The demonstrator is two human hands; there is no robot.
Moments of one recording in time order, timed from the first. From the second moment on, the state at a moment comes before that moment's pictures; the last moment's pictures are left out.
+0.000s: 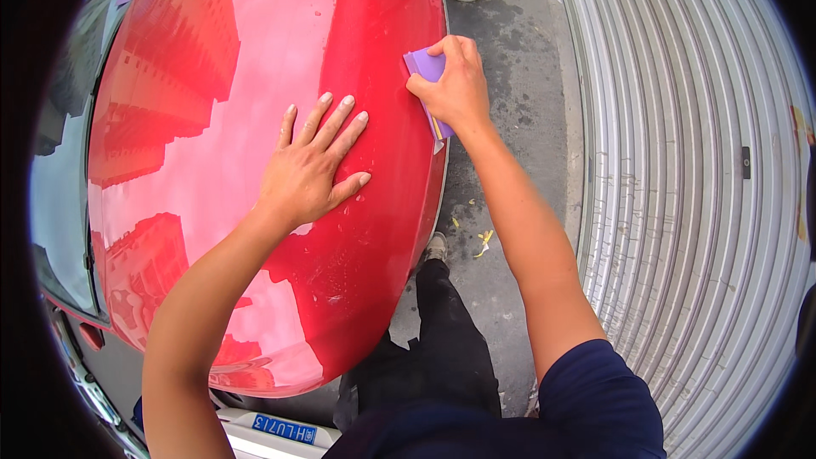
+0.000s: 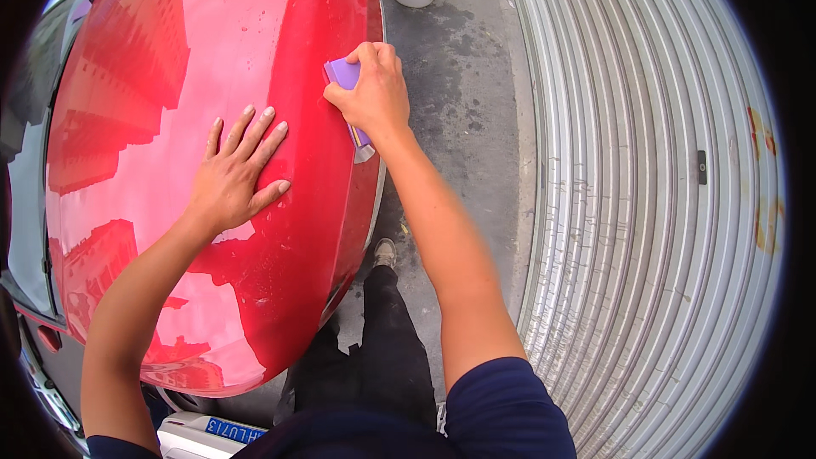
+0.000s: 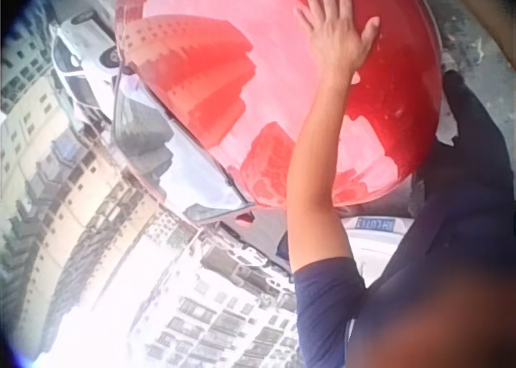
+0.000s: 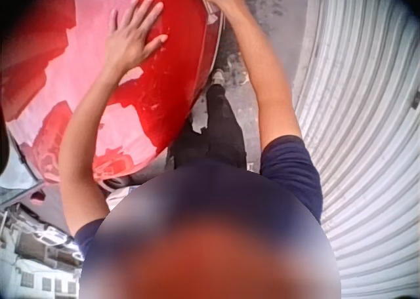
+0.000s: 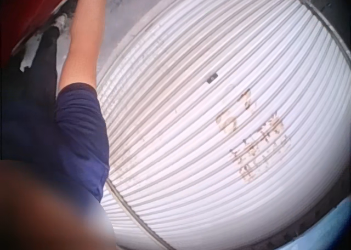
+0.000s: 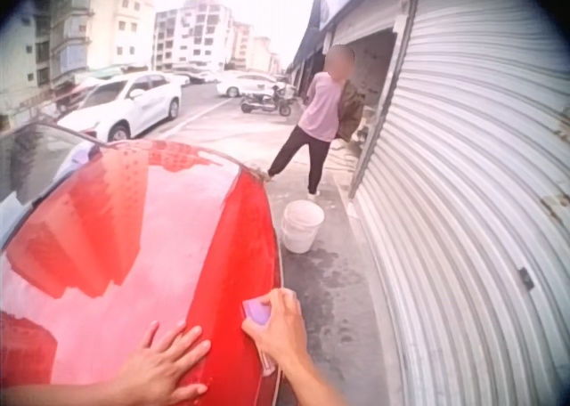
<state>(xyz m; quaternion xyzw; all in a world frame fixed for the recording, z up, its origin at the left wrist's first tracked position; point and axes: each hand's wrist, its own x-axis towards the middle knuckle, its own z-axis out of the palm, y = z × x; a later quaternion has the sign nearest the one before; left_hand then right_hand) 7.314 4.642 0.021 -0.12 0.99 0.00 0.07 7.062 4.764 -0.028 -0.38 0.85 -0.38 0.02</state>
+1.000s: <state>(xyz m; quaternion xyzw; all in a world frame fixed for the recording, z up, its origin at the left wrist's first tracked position) 7.128 4.664 -0.037 -0.04 0.99 -0.09 -0.05 7.101 5.077 -0.174 0.05 0.35 -0.81 0.47</state>
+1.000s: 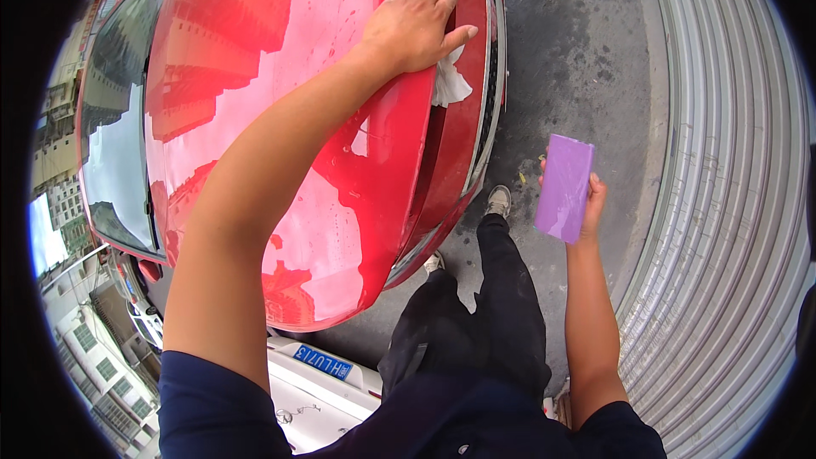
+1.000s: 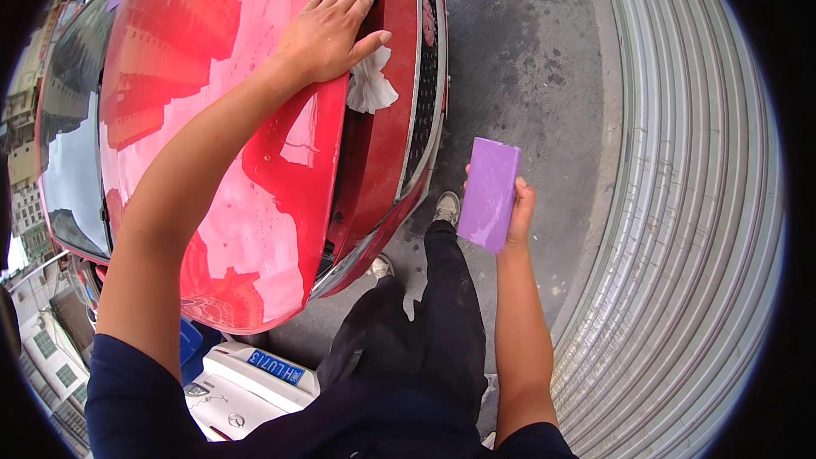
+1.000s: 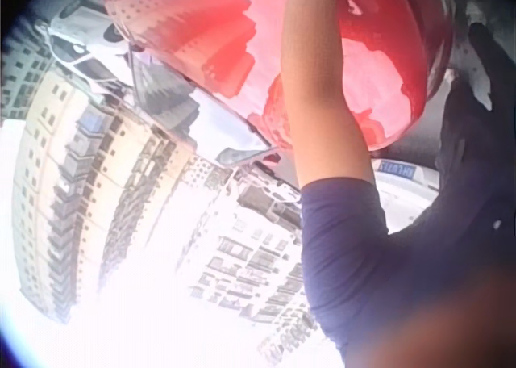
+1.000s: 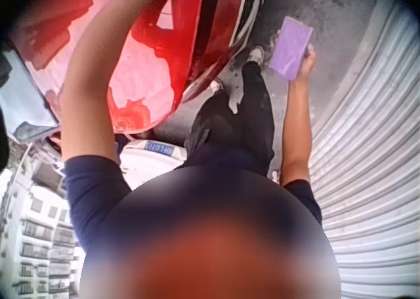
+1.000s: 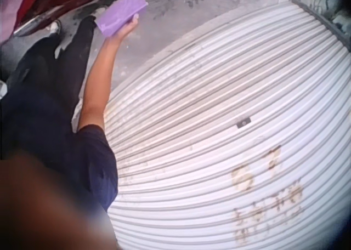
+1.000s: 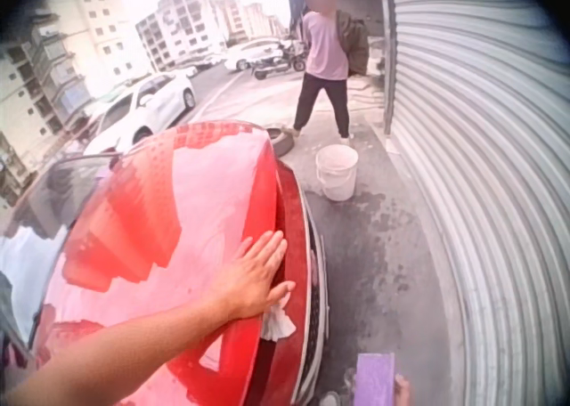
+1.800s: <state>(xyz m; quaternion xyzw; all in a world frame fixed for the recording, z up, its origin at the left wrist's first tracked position) 7.514 4.893 -0.039 0.14 0.98 0.01 0.15 7.311 5.066 -0.067 -0.02 0.23 -0.85 0.48</state>
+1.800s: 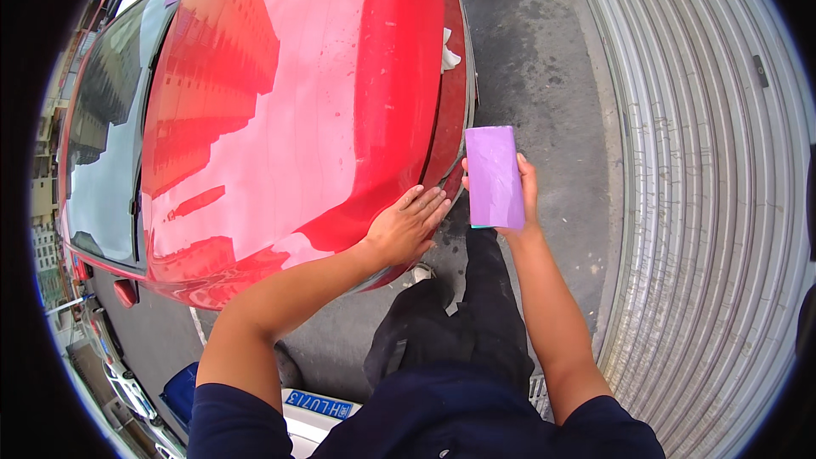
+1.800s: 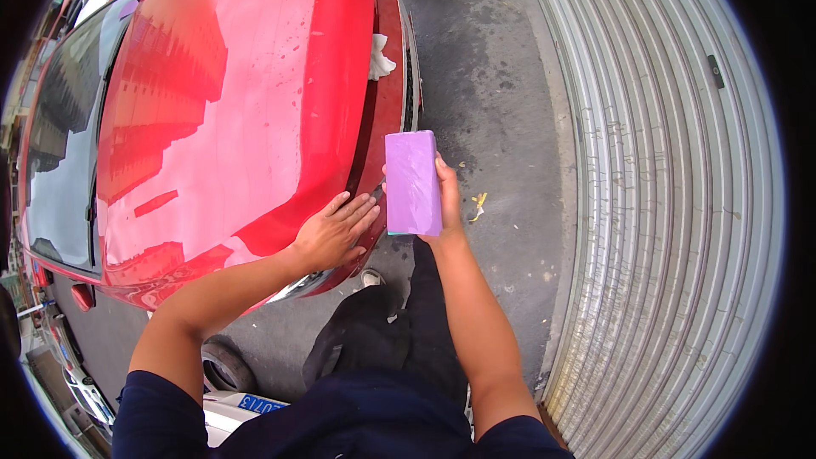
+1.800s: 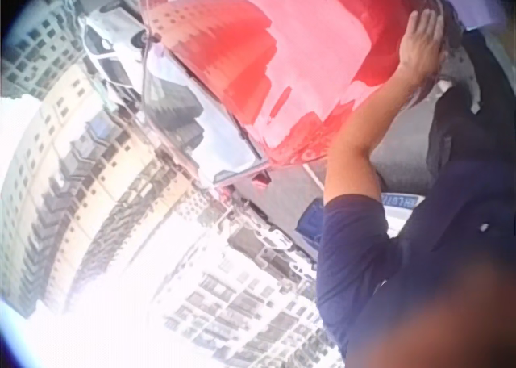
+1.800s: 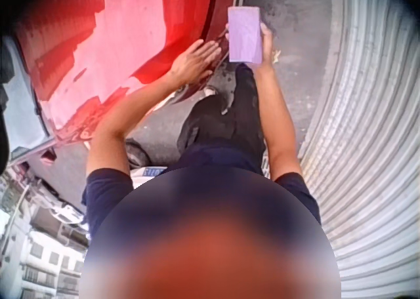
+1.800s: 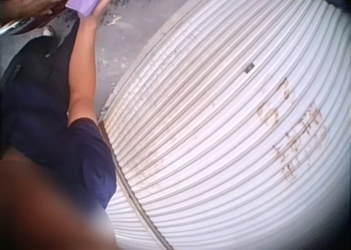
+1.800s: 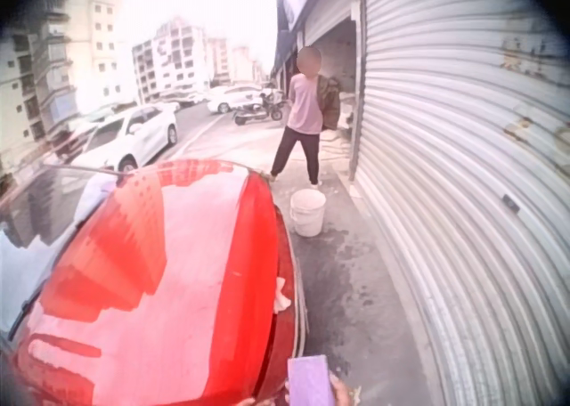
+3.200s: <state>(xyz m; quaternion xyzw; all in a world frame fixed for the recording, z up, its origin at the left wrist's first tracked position) 7.458 4.863 0.024 -0.29 0.88 0.37 -0.10 7.343 5.045 -0.041 -0.15 0.59 -0.71 0.36</state>
